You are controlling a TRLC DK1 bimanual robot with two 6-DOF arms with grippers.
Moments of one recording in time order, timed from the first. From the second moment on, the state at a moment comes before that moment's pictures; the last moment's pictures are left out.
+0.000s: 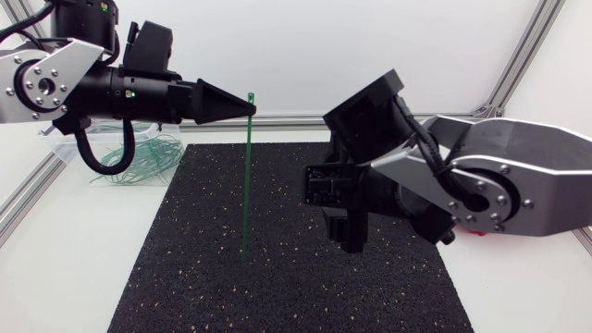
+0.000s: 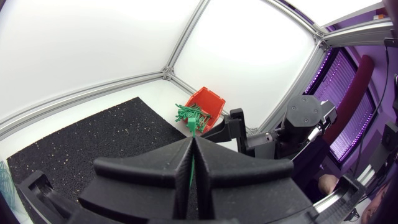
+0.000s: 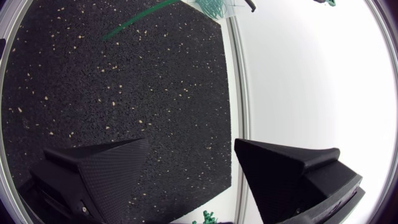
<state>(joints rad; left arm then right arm) -0.25 1.47 1.16 -0.25 0.98 -0.02 0.83 1.39 0.95 -0.37 0.36 -0.93</state>
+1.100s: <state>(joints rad) -0.25 1.52 1.19 -0.28 0.98 -0.03 1.08 1.44 0.58 0.51 0.50 -1.65</state>
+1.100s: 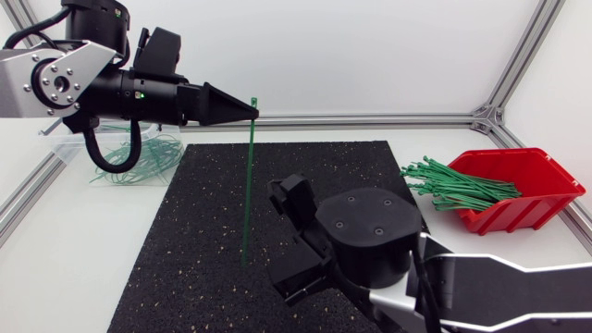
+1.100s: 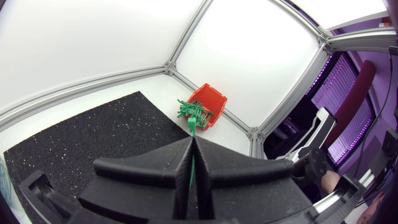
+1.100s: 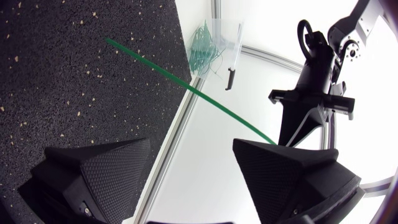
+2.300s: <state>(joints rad) -0.25 1.55 1.22 -0.33 0.98 -0.03 1.07 1.87 0.59 0.89 0.23 -2.09</state>
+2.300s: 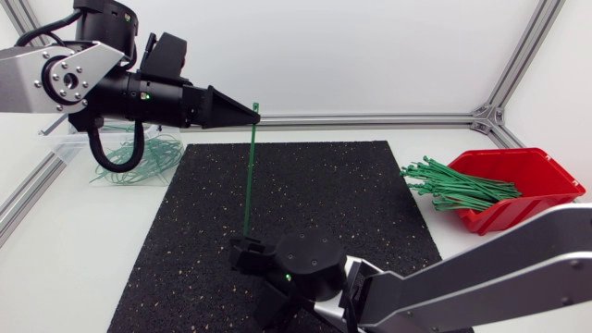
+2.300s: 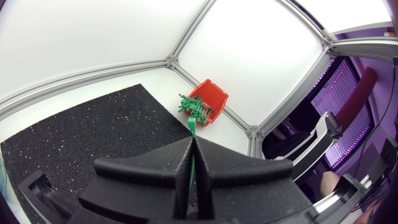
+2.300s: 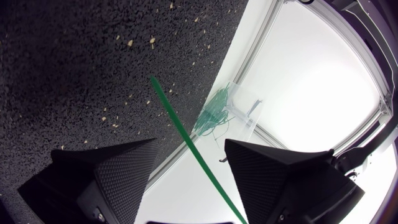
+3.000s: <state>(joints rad) -0.25 1.58 1.24 -0.34 0.98 -0.03 1.08 1.88 0.59 0.92 0.19 -2.10</state>
